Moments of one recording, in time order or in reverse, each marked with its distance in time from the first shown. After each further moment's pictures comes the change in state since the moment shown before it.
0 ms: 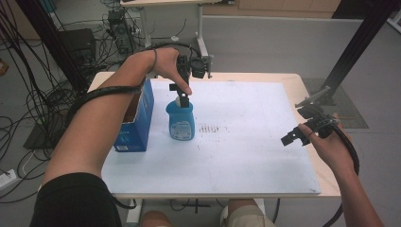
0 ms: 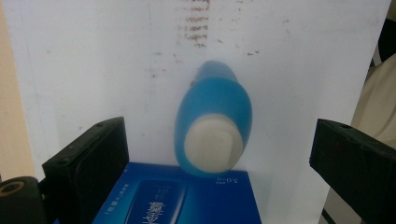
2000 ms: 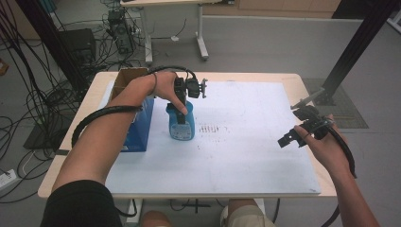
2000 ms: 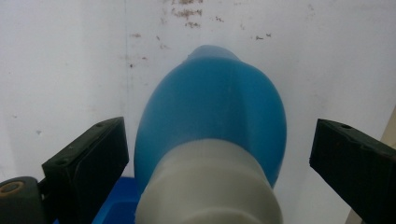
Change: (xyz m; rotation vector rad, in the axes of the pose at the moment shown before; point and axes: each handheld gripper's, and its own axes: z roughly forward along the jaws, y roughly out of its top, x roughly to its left) left arm -0.001 -0.008 0.067 0.022 -0.017 -0.017; right arm 0.007 0.004 0.009 0.012 0.000 -0.027
